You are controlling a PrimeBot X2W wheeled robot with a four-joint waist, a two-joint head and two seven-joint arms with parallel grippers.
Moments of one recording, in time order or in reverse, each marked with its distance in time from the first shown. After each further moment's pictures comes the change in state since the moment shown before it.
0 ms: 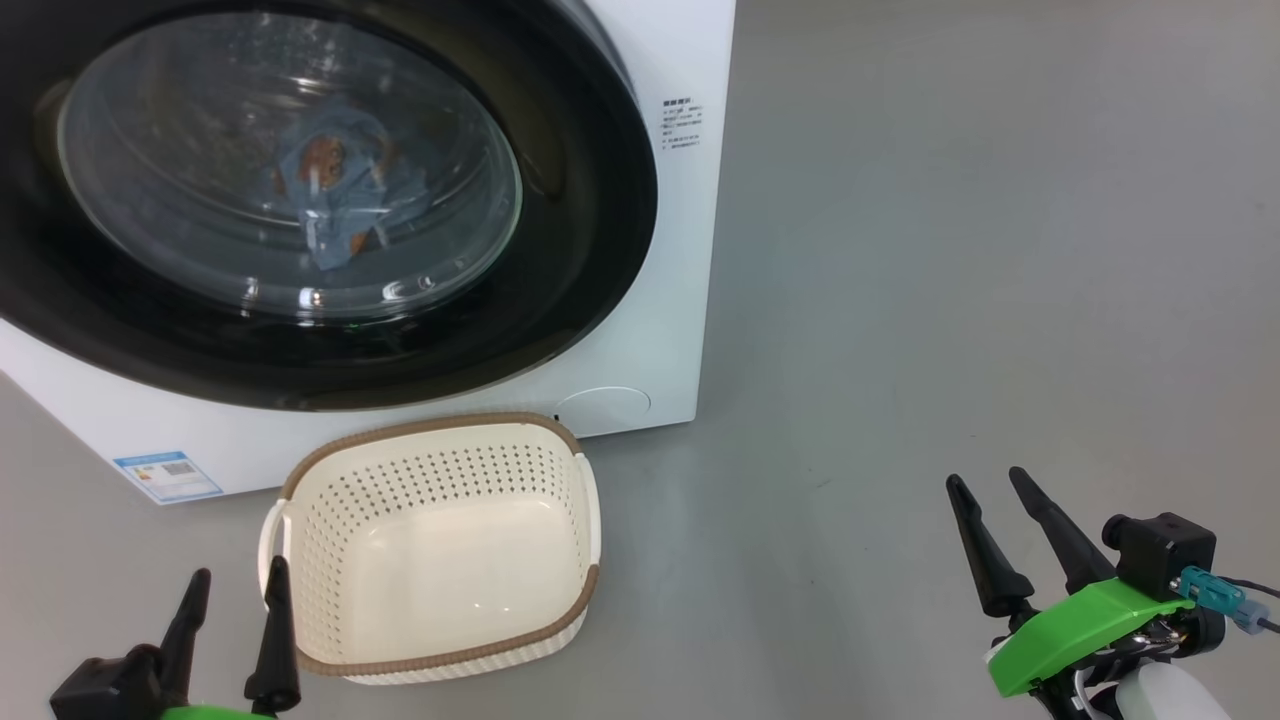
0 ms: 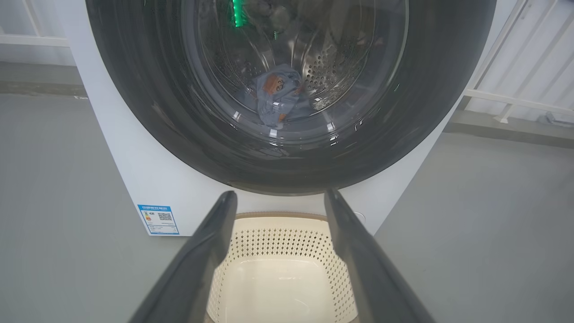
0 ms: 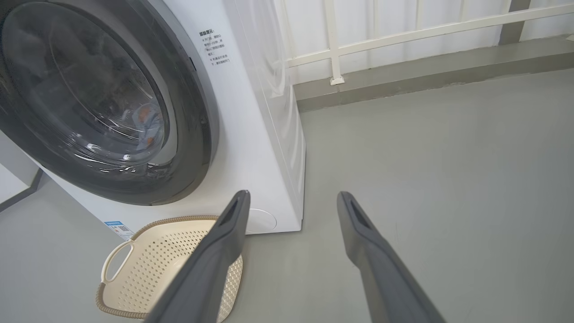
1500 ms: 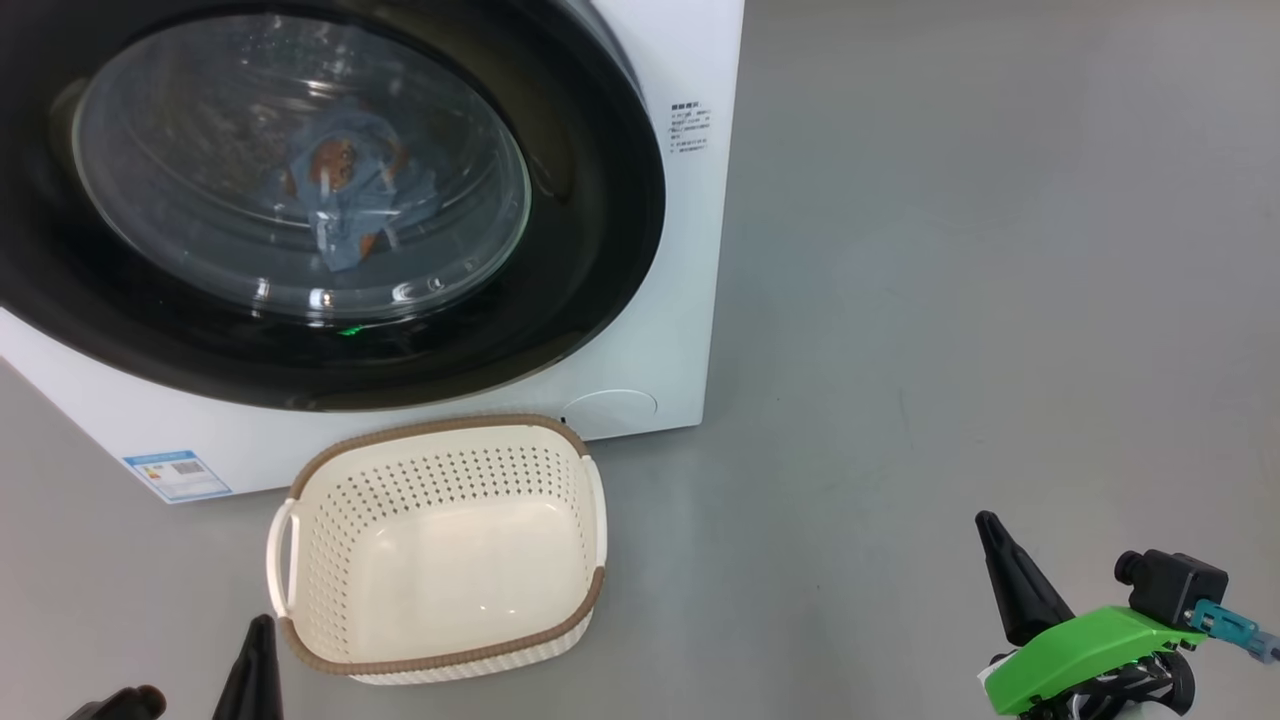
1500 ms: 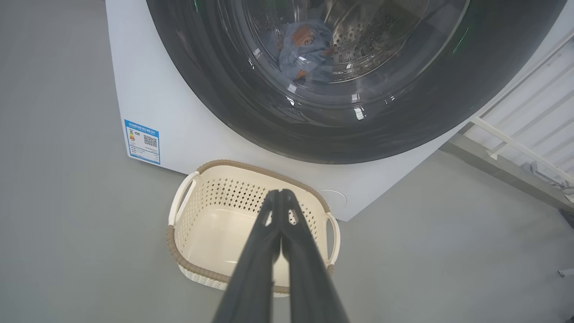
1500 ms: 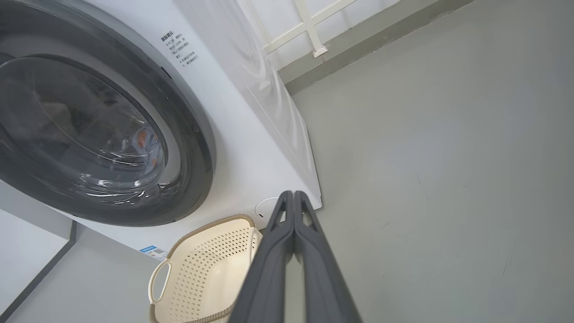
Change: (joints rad) left arm 0.030 -0.049 0.008 0.051 -0.230 0.000 0.071; right arm 0.047 0.065 -0.051 0.021 0.201 0.000 0.063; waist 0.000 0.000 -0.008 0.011
